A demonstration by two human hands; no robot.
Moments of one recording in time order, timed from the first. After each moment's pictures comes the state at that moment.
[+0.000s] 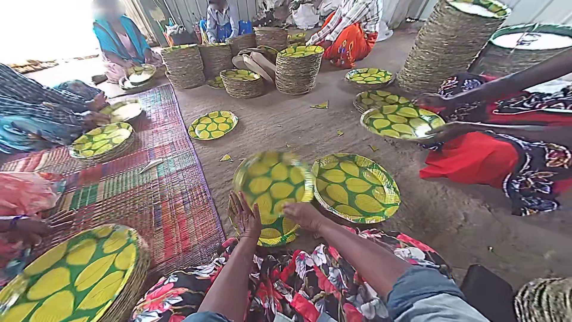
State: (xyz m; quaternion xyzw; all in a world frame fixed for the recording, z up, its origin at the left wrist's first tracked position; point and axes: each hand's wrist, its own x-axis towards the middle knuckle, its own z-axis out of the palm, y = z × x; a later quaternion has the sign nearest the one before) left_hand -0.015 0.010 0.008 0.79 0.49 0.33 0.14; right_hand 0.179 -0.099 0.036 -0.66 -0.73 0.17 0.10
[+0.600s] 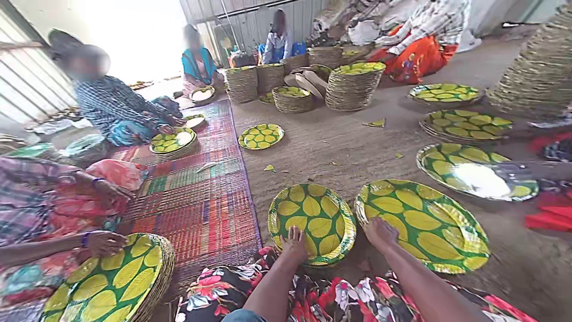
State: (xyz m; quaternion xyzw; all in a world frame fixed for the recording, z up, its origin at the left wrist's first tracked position) left_hand -0.020 -0.005 0.010 0.85 0.43 -0.17 0.26; right_hand 0.225 -0.094 0.048 -0.91 -0.36 0.18 0.01
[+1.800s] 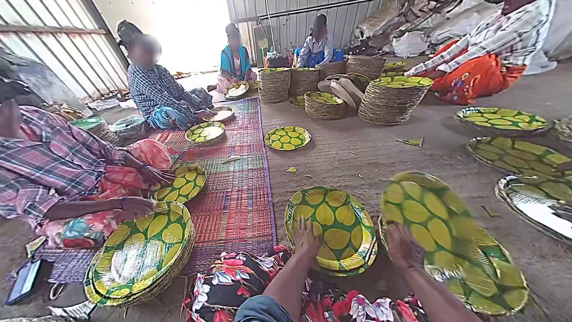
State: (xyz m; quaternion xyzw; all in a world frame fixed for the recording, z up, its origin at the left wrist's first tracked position) left_hand -0.029 0.007 0.019 0.79 0.52 0.09 0.30; right_hand 0.206 -0.101 0.061 -0.84 -0.51 -0.01 0.19
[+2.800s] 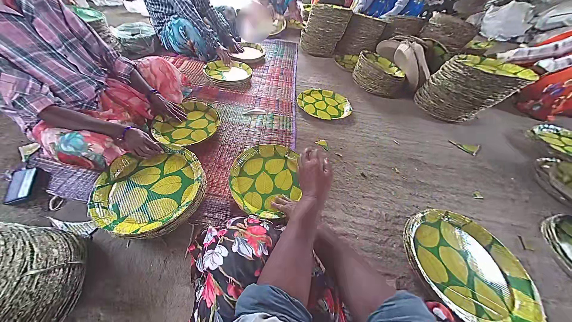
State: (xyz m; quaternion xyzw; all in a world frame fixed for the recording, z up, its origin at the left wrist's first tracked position) left_hand -0.099 0.070 0.139 0.65 0.57 0.43 0.27; right_hand -0.035 0.062 -0.062 -0.36 -0.92 0.10 0.08
